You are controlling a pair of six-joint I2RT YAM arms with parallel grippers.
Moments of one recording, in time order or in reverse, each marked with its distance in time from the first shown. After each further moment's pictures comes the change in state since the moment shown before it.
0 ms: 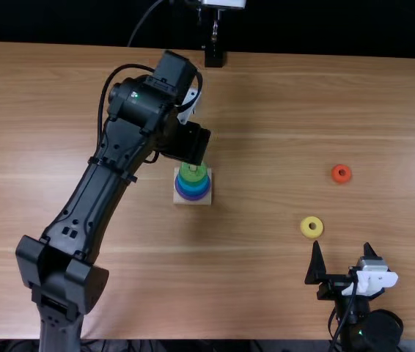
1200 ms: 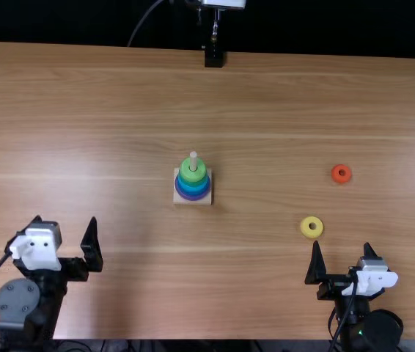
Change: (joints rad) left arm 0.345 -1.712 -1.873 1.141 -0.102 0.000; right arm 0.000 0.000 0.000 0.000 0.000 0.000
